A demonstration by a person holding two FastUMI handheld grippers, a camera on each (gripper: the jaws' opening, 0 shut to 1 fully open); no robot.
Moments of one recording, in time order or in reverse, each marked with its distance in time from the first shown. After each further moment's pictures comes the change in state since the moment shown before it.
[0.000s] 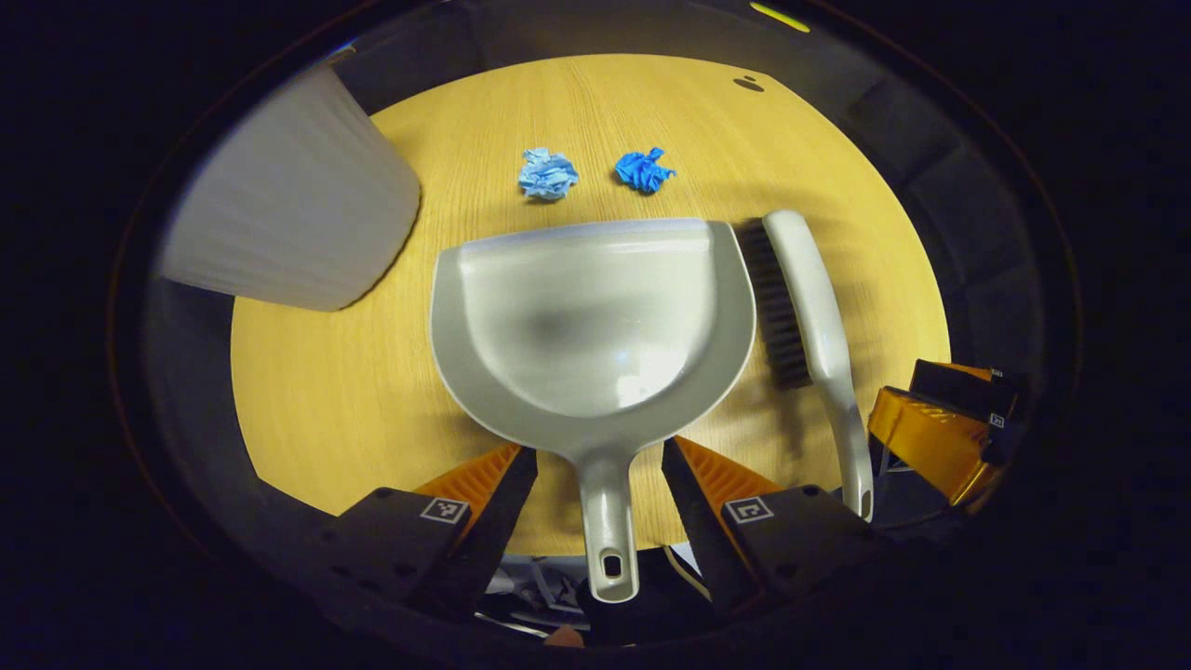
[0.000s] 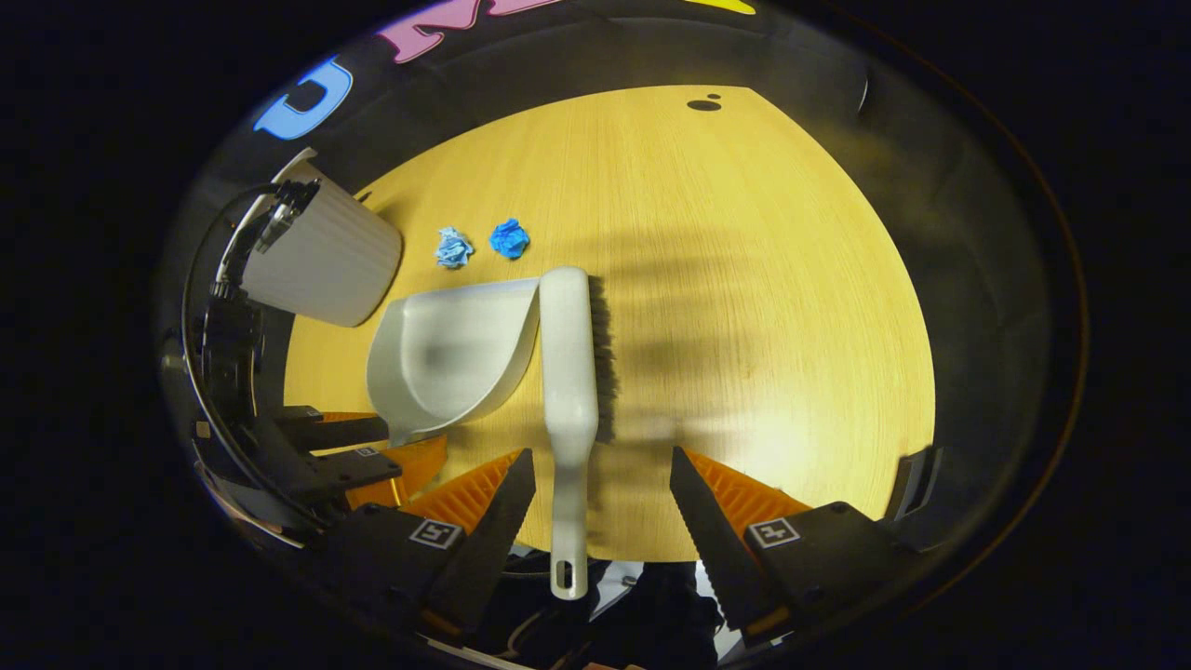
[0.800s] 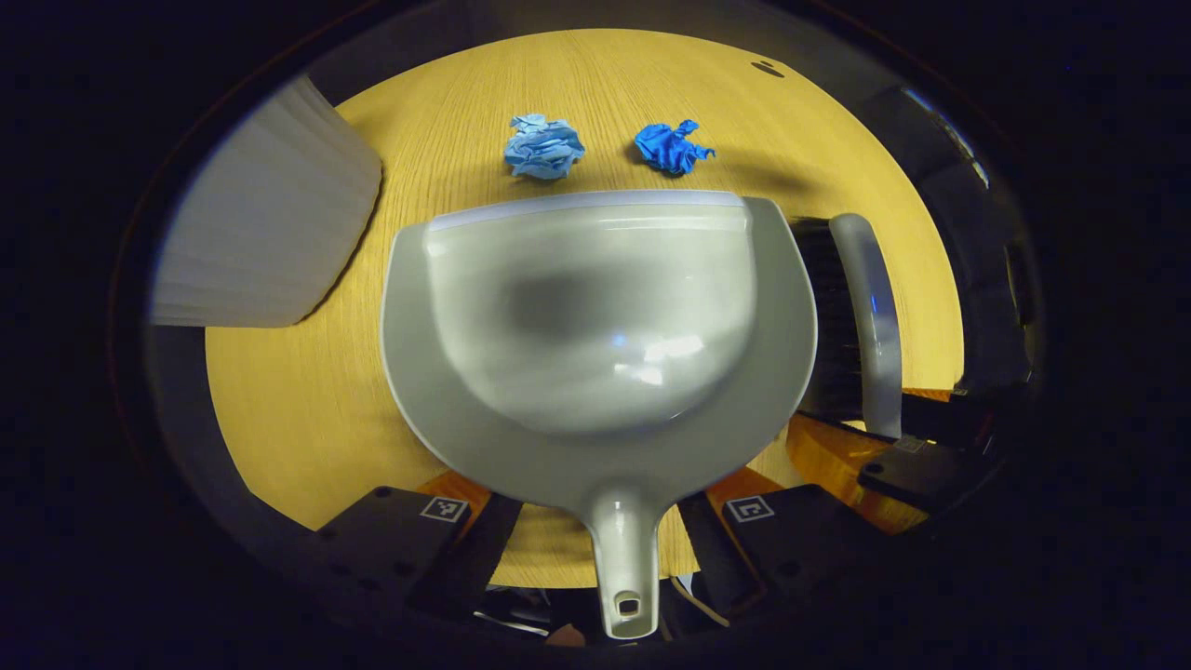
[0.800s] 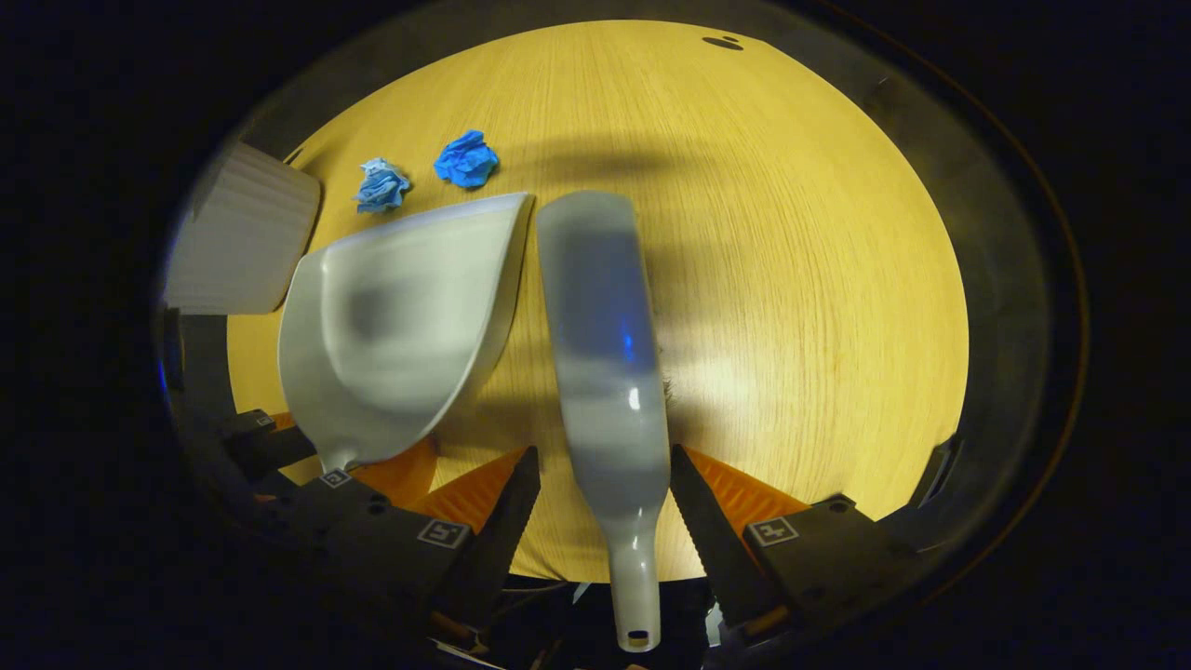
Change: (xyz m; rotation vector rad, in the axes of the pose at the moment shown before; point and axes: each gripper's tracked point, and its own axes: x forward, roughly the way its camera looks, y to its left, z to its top) left arm 0.031 0.015 0.032 0.002 0.030 -0.006; right arm 0.078 0.023 -0.008 0.056 0.216 -0.139
